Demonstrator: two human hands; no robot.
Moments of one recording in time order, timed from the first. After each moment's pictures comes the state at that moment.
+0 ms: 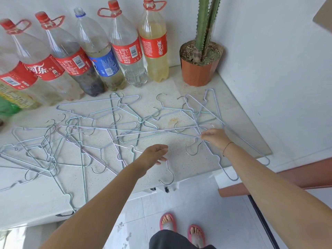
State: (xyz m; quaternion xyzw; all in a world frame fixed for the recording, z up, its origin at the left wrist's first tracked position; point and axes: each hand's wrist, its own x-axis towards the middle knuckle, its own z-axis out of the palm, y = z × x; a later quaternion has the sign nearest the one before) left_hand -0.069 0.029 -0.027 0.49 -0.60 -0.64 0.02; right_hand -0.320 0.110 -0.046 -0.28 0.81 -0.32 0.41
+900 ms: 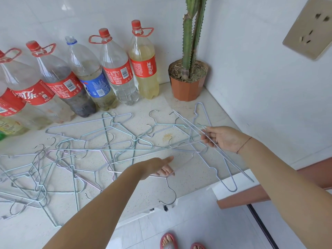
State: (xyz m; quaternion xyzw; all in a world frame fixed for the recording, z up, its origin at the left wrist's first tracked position) left_hand -0.103 -0.002 -0.014 0.38 -0.69 -0.57 -0.23; right_hand -0.351 0.112 0.031 -0.18 0.64 -0.46 0.59
